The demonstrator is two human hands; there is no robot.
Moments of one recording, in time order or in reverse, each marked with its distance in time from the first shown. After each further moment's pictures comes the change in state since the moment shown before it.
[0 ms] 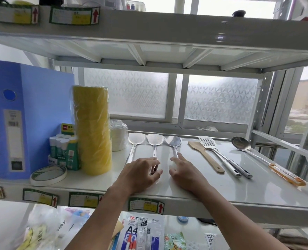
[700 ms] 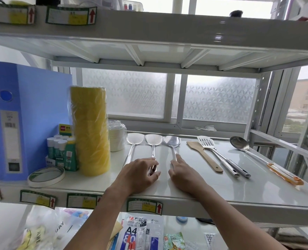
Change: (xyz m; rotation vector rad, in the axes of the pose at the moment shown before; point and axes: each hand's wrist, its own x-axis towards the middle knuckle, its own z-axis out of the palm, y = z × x) left_hand 0.000 -0.001 0.000 0.006 0.001 0.017; right_hand 0.009 0.006 0.010 -0.053 -0.054 -0.001
